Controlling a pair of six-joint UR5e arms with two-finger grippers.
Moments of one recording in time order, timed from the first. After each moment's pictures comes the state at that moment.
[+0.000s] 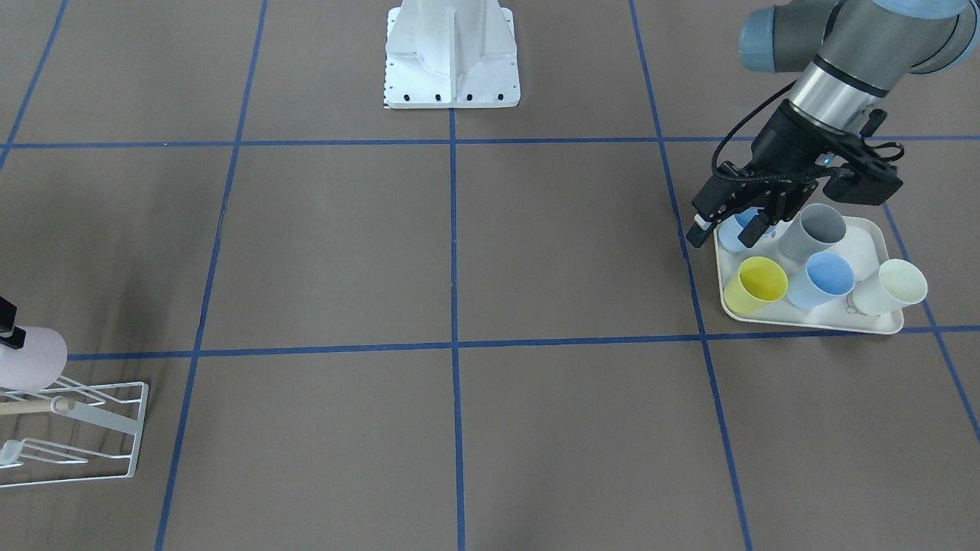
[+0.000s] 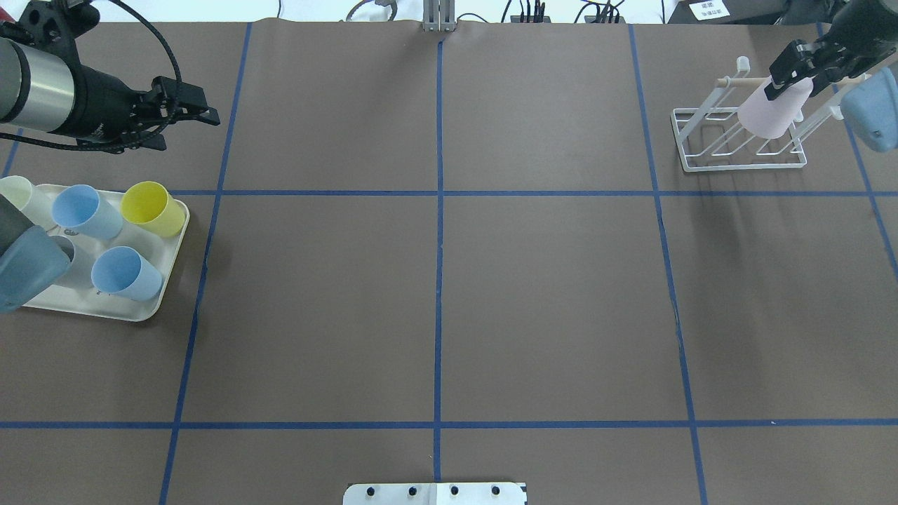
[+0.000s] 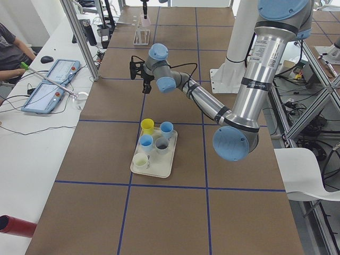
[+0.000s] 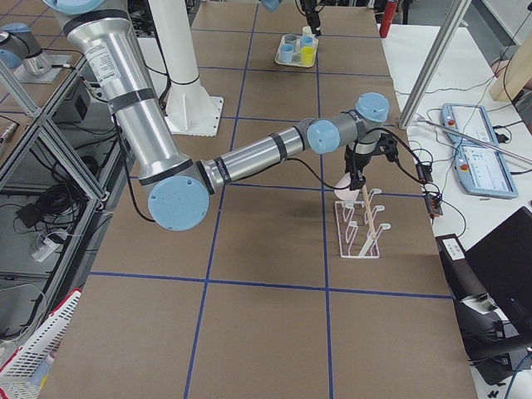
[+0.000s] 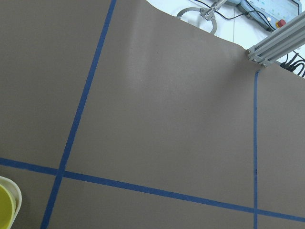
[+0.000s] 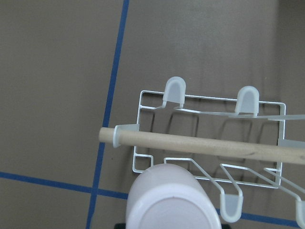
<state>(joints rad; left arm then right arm) -0.97 -1.84 -1.91 -2.06 -2.06 -1.33 1.27 -1.16 1.57 -1.59 2.33 0.35</state>
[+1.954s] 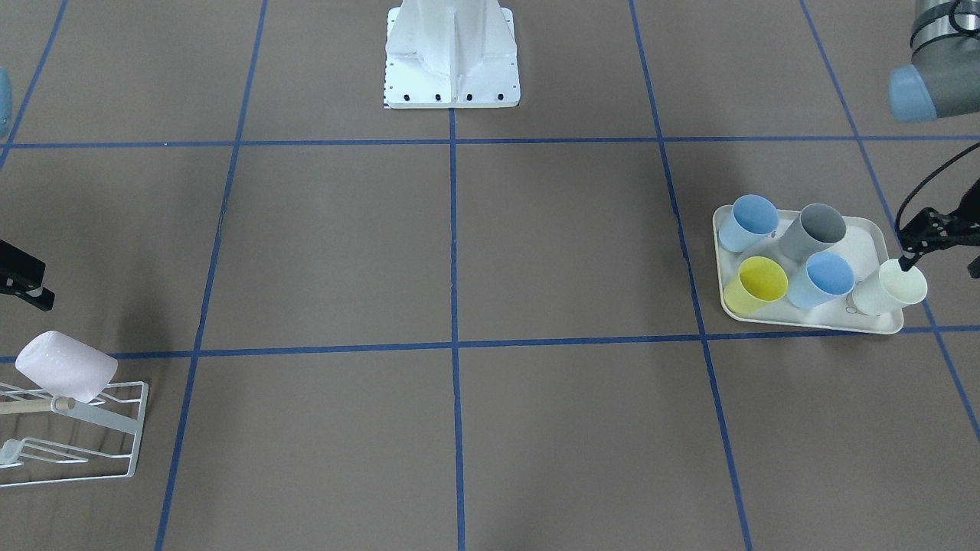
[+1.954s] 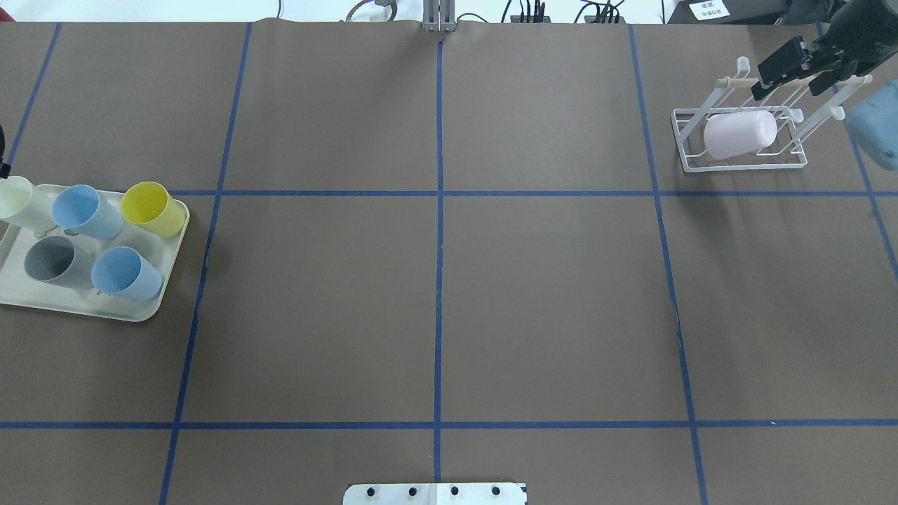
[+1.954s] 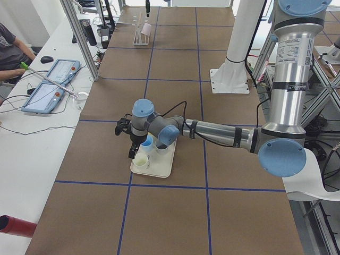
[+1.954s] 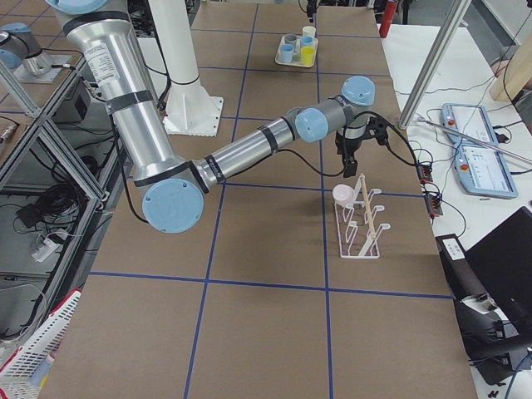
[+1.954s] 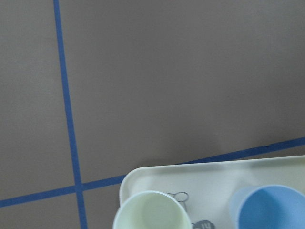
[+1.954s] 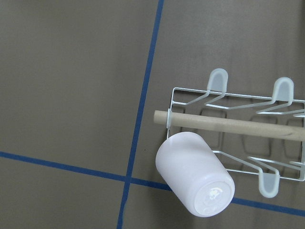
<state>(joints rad) -1.30 -1.65 -1.55 -2.01 -2.20 -0.32 1.26 -1.20 1.72 -1.60 2.34 0.40</state>
